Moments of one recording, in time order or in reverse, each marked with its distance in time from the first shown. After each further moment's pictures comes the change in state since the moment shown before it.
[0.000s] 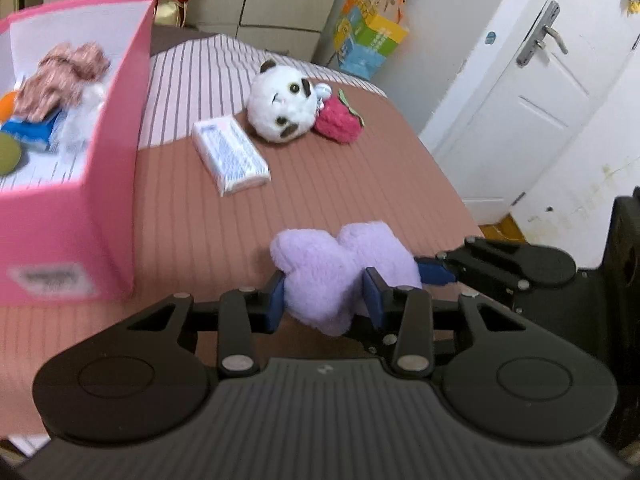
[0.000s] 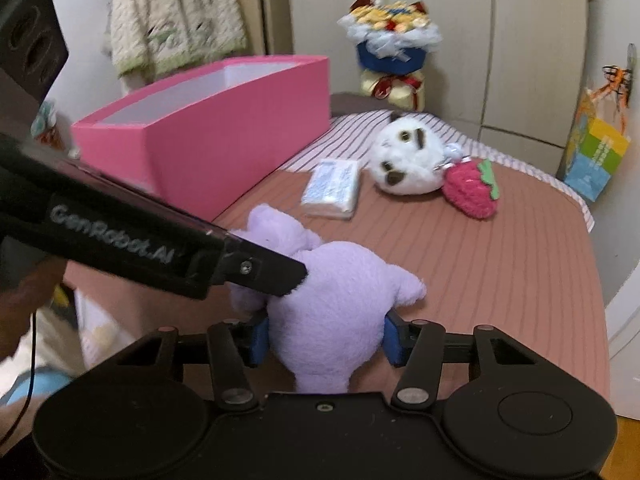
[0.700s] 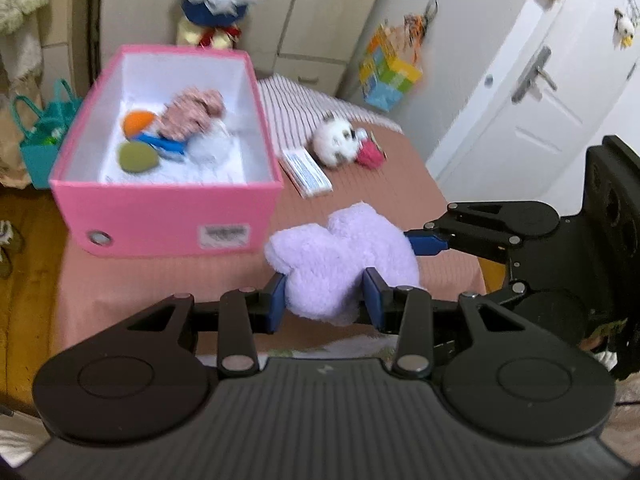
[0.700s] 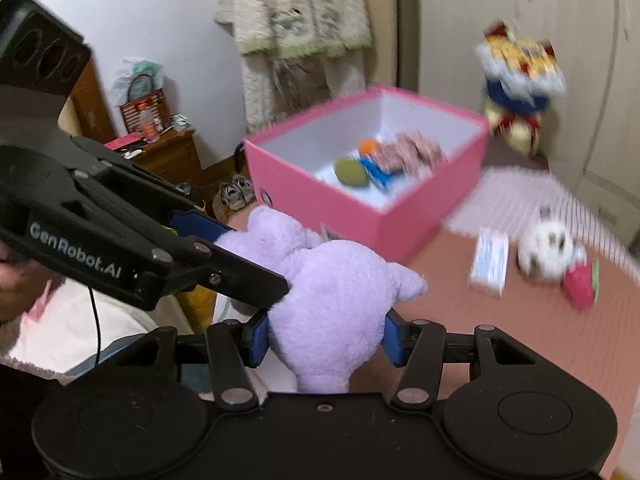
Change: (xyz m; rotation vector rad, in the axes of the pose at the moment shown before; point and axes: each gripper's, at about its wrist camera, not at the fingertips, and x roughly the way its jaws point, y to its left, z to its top) left arm -0.169 0.034 -0.017 -0.029 -0.081 0.062; right arm -0.067 0.106 0.070 -0.207 0.031 0.225
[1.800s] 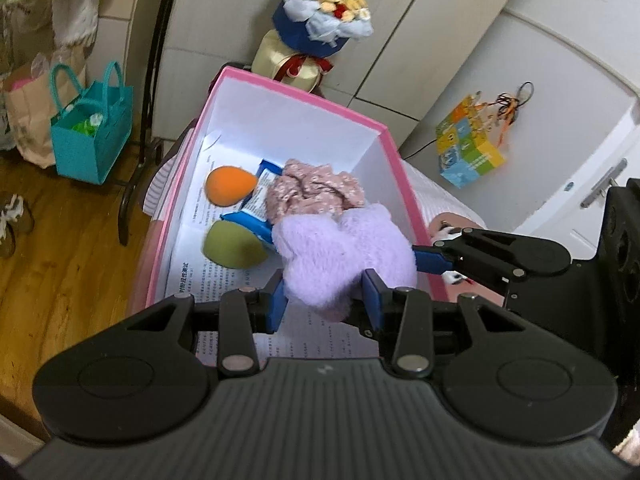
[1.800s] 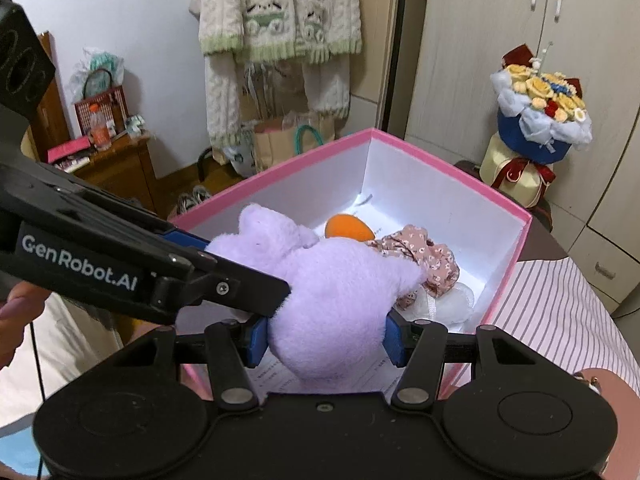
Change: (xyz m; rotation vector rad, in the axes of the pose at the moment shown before) left arm 0.080 0.148 0.087 -0.228 -0.069 0.040; right arm 0.146 -0.030 0.121 -0.043 0.031 -0.092
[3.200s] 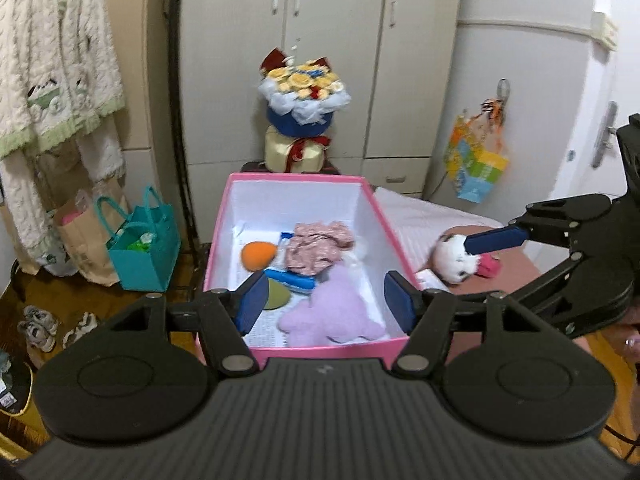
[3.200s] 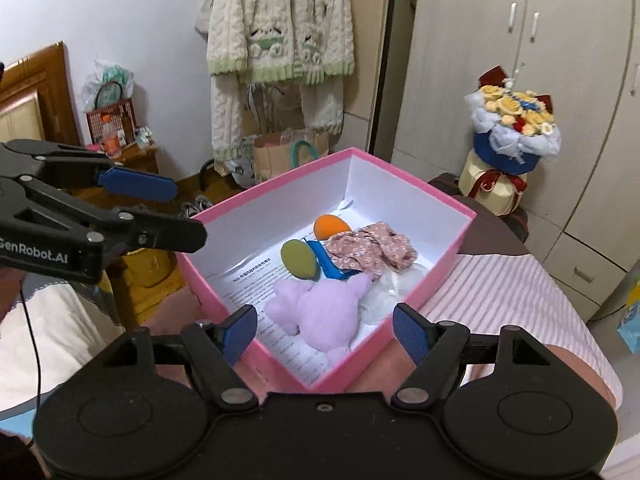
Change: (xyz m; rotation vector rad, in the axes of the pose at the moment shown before) left arm -0.102 -0.079 -0.044 0.319 -0.241 0.178; right arm -0.096 -0.016 -0.029 -0.003 -0.070 -0.014
